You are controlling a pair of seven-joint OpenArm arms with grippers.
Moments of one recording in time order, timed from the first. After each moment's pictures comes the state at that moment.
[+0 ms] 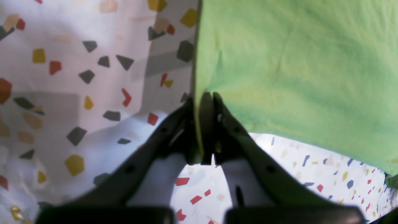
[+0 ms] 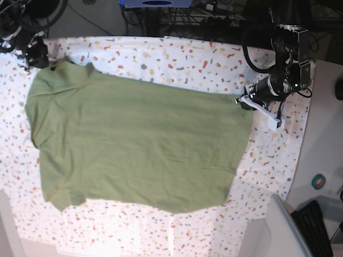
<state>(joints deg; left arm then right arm) 7.8 -14.9 -11.1 78.0 -33.7 -7.4 47.0 -22.8 -0.9 45.5 90.4 52.1 -7.7 -59.9</state>
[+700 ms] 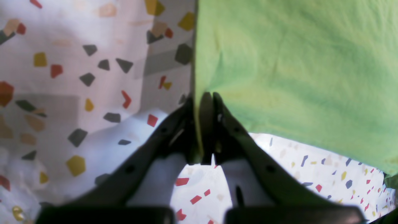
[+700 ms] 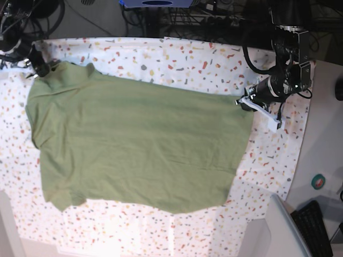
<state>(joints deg) 7.5 -14.9 -11.0 77.9 -33.7 -7.4 47.0 -15.5 3.3 42.3 75.6 39.7 6.9 -55.1</state>
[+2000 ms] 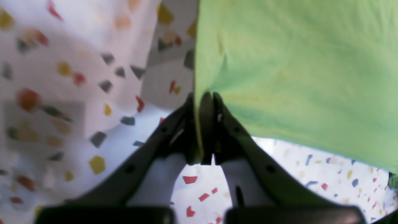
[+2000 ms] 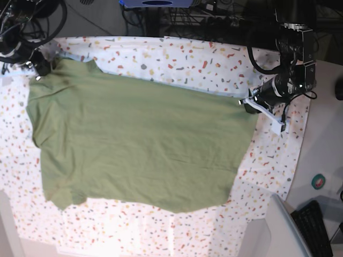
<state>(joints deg) 9.1 -16.6 -10.6 83.1 -33.6 -7.4 47.3 -13.8 0.5 47.7 83.2 38.7 12.5 -64.4</state>
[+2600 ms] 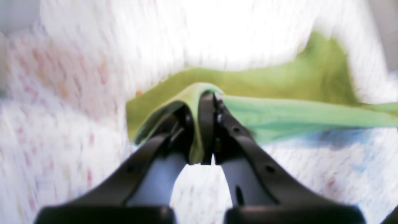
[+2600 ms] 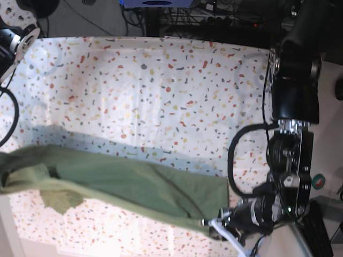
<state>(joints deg) -31.2 -14.1 8.8 83.5 -33.7 -1.3 59.5 18.4 18.1 36.3 83.5 32.2 12.5 -62.1</state>
